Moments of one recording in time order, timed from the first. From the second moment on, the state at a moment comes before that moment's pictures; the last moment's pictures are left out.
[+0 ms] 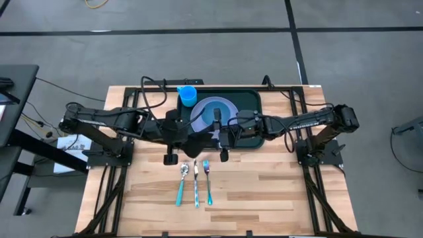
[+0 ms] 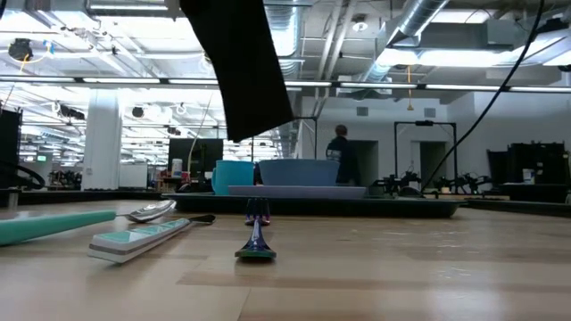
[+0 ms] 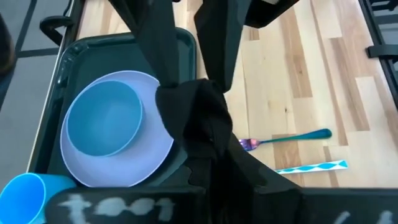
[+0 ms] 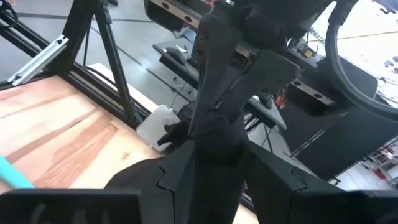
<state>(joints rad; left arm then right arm) -0.20 1.40 1.59 -1.03 -0.23 -0.07 0.06 1.57 1.19 0.27 -0.07 -0.68</state>
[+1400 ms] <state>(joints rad) -0.20 1.41 1.59 -0.99 -0.12 -0.05 0.06 1.59 1.19 0.24 -0.08 -0.70</state>
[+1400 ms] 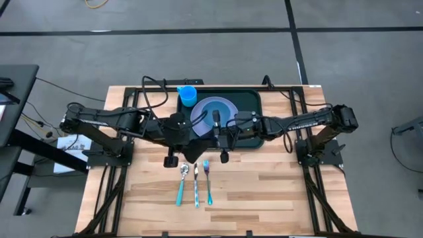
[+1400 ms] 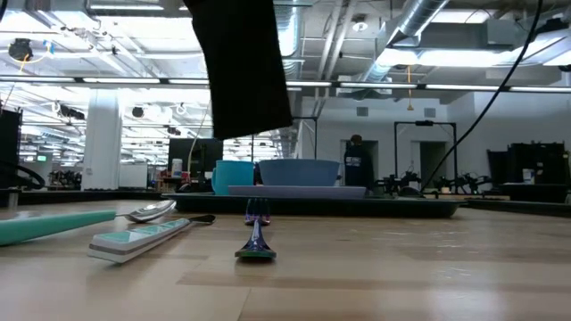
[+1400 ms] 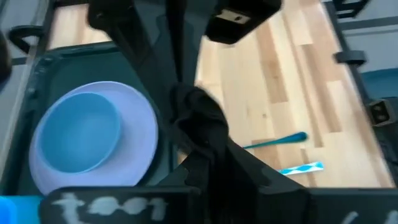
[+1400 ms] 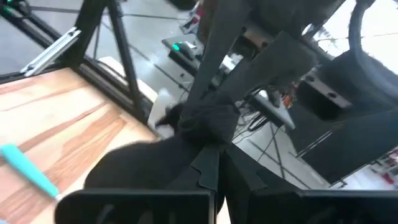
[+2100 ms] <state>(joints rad) -0.21 1.41 1.59 -1.04 -0.09 -0.03 0.11 1.58 1.27 -0.01 0.12 -0.65</state>
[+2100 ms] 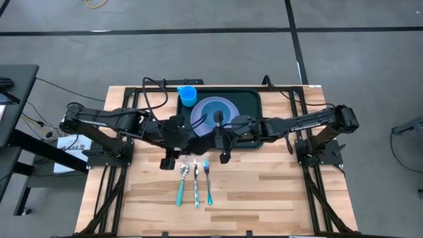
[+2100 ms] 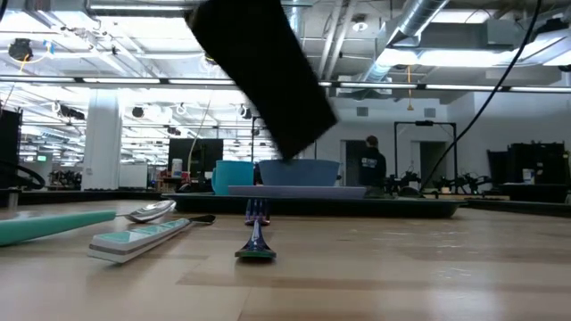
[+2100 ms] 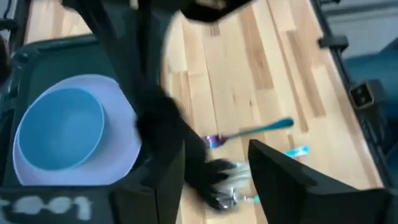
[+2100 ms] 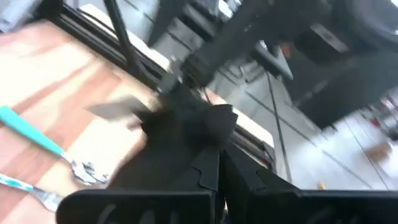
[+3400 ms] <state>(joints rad) -0.44 1.13 1.09 -0.52 -0.61 -0.12 -0.24 1.05 1.04 -0.53 0.10 0.26</state>
